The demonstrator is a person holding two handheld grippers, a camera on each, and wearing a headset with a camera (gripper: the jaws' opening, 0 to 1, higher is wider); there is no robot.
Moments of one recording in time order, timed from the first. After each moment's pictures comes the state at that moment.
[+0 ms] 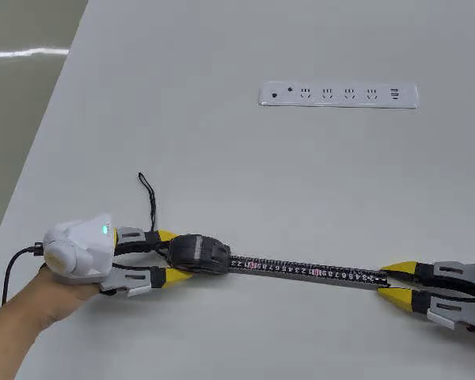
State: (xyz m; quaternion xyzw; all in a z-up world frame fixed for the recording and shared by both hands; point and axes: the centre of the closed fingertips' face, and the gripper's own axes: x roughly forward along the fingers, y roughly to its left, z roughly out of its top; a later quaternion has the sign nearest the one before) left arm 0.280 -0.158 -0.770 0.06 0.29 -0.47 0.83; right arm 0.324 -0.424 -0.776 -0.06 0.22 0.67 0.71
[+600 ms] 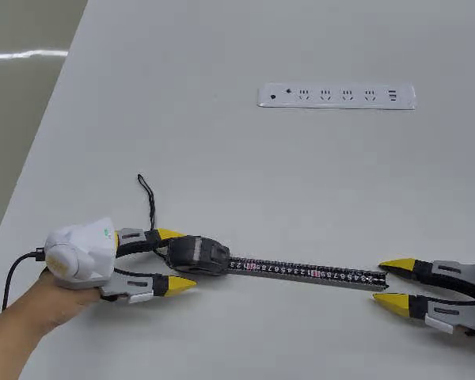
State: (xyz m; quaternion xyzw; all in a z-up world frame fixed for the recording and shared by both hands) left arm 0.283 -0.158 -0.765 0.05 0.29 -0.45 0.84; right arm 0.324 -0.420 -0.771 -0.05 0.22 0.66 0.72
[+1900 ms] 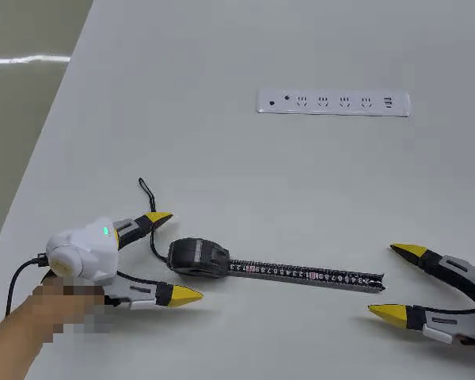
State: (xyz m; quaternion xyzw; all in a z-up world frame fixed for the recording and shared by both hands) left arm 0.296 -0.154 -0.756 0.03 0.27 -0.41 0.87; right arm 0.336 -0.425 -0.761 -0.02 0.21 0.61 0.77
